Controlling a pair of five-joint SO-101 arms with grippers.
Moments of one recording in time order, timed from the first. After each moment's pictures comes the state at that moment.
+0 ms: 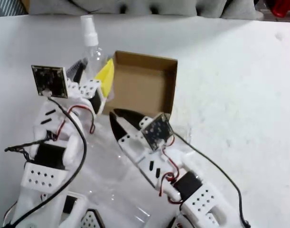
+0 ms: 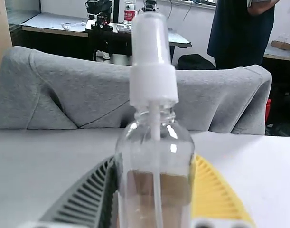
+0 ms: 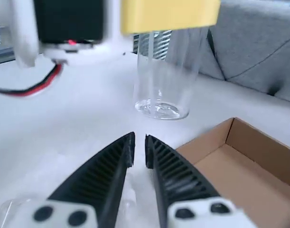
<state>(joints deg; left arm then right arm) 6.5 -57.1 52.8 23.9 10.0 -44.5 -68.8 79.2 4.4 3.1</state>
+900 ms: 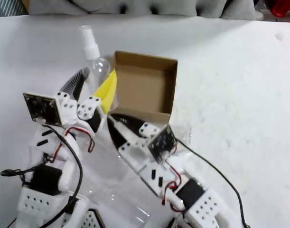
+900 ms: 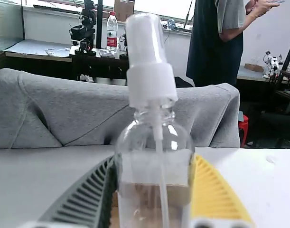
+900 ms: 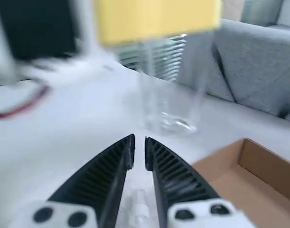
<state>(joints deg) 9.5 -73.3 62.2 23.0 10.0 -48.9 -81.3 82.7 8.4 3.1</state>
